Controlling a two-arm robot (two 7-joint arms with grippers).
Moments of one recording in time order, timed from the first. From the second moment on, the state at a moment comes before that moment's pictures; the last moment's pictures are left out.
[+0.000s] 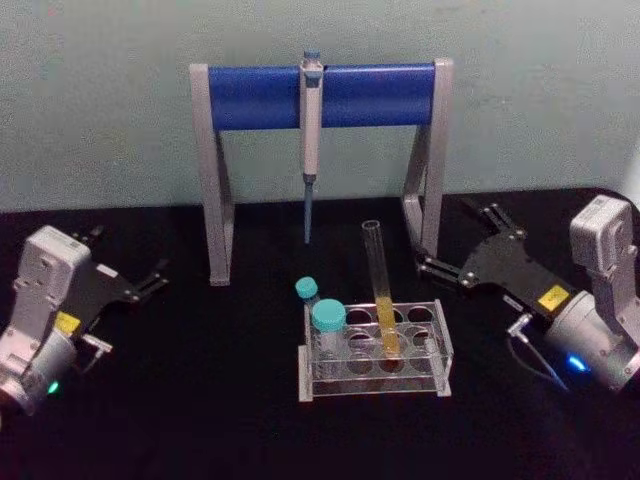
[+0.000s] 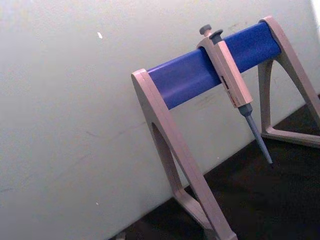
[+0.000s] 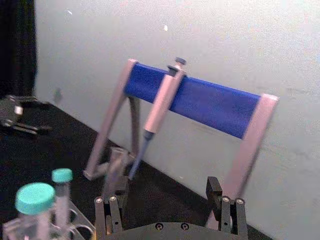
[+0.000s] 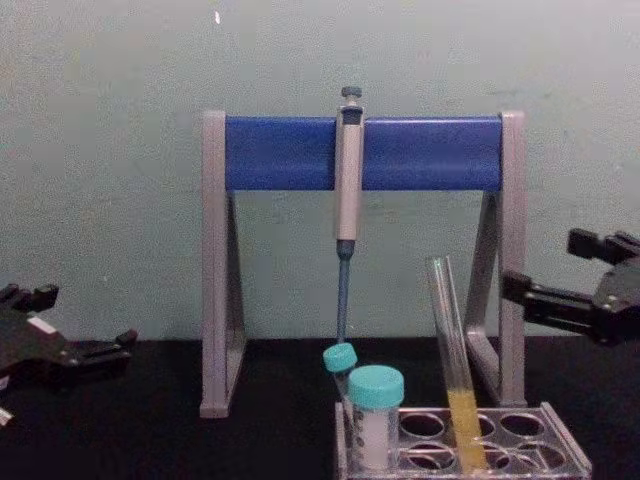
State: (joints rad) left arm -0.20 0.60 0.45 -1.41 -0.25 -0.12 0.03; right arm 0.23 0.55 -0.43 -1.45 0.39 -0.26 0.35
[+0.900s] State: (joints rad) left arm -0.20 0.60 0.45 -1.41 -0.25 -0.12 0.03; right arm 0.31 0.47 -0.45 -1.42 0.45 -0.05 0.51
